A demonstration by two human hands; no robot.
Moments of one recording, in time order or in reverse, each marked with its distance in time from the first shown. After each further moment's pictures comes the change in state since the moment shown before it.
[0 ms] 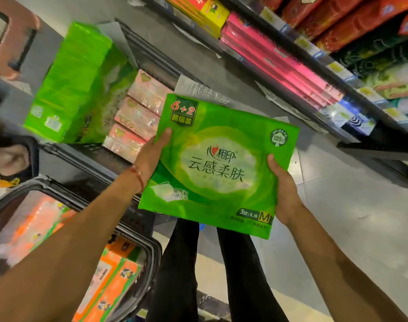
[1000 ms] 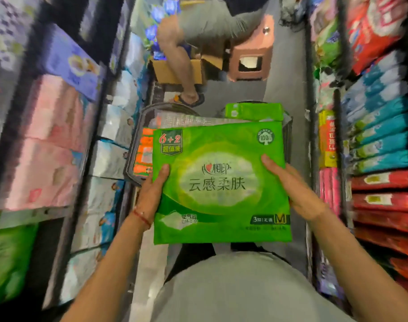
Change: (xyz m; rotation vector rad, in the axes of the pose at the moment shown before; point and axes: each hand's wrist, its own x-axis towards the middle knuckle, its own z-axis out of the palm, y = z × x) left_hand -0.475 -0.048 0.118 -0.980 1.014 0.310; right_hand -0.267 -0.197 0.149 -1.206 -0.956 -0.106
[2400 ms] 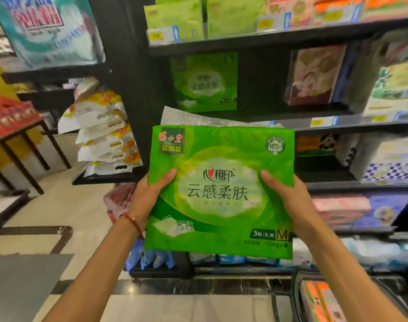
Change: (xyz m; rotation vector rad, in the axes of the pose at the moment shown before) left_hand -0.469 0.042 -0.286 -0.558 1.238 0.526; right_hand -0.266 -0.058 0.478 -0.418 -1.340 -0.437
